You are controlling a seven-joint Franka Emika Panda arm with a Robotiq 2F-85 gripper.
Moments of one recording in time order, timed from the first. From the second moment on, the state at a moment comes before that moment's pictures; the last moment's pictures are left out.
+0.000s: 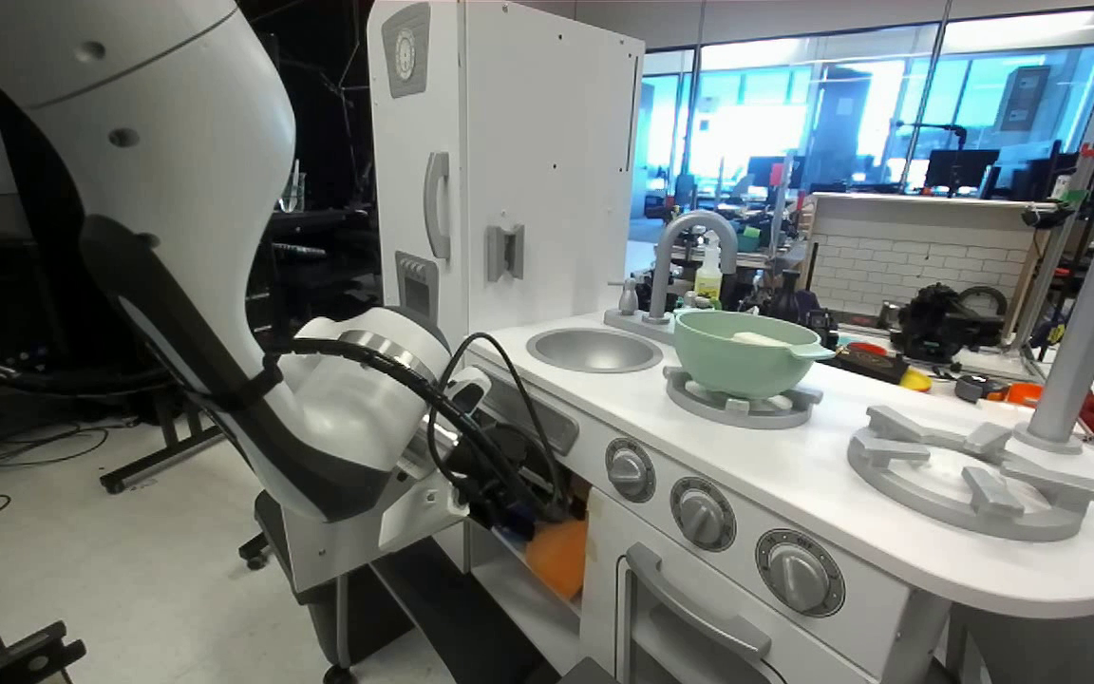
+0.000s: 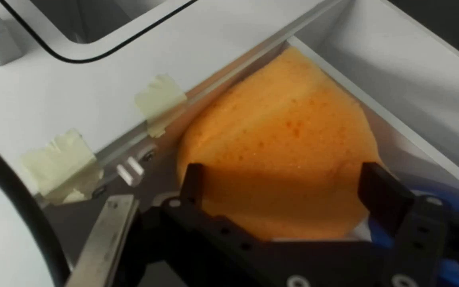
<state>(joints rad) 0.16 1.08 -0.05 -1.49 -1.59 2.49 1.27</state>
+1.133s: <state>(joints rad) 0.08 0.85 0.13 -1.69 -1.32 2.56 0.93</state>
